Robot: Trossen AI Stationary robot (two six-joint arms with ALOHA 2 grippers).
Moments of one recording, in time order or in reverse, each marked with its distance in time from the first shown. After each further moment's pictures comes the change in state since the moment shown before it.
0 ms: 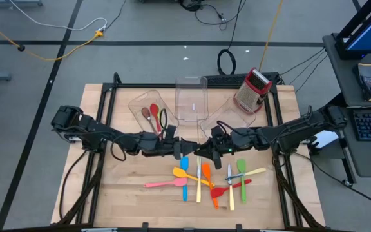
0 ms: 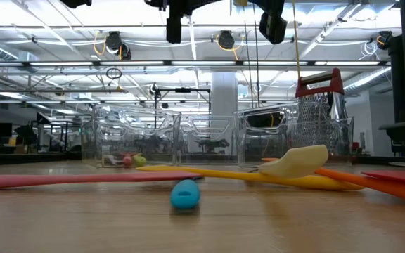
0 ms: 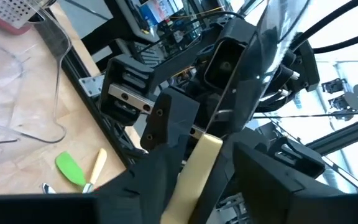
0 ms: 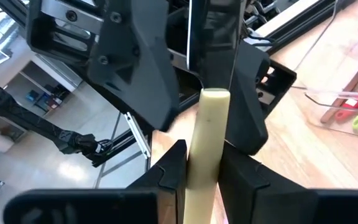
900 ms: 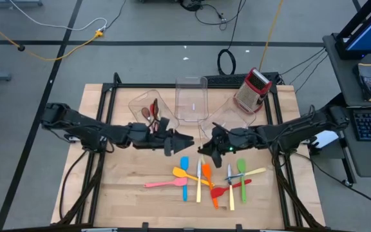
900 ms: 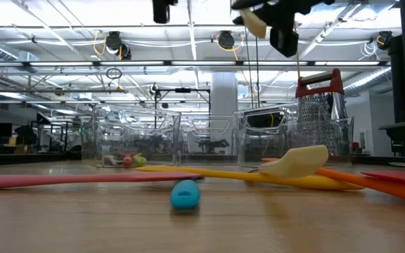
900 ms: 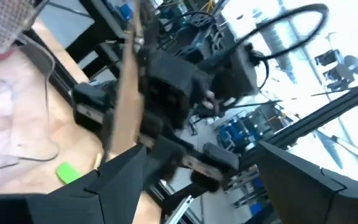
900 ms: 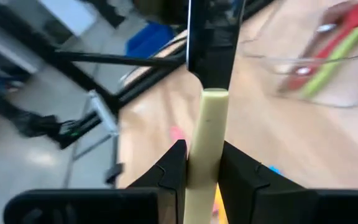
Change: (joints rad) left arm 0.029 -0.178 -0.001 -0.171 0.101 0.116; right arm -0.019 -0.031 0.000 -0.197 0.027 0.003
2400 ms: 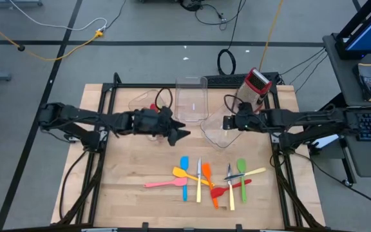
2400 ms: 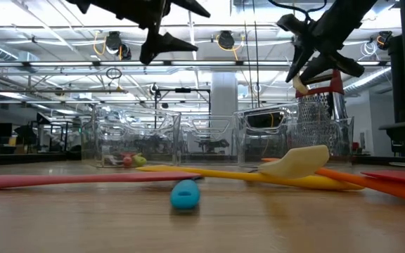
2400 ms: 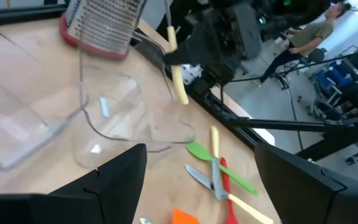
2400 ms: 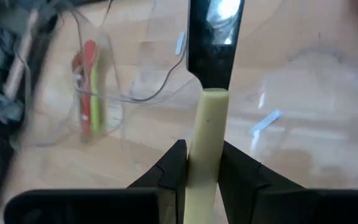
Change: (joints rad) left arm 0.212 -0.043 0.000 -0.418 0.120 0.252; right arm -0.250 -0.214 0.000 -0.722 0.280 0.560
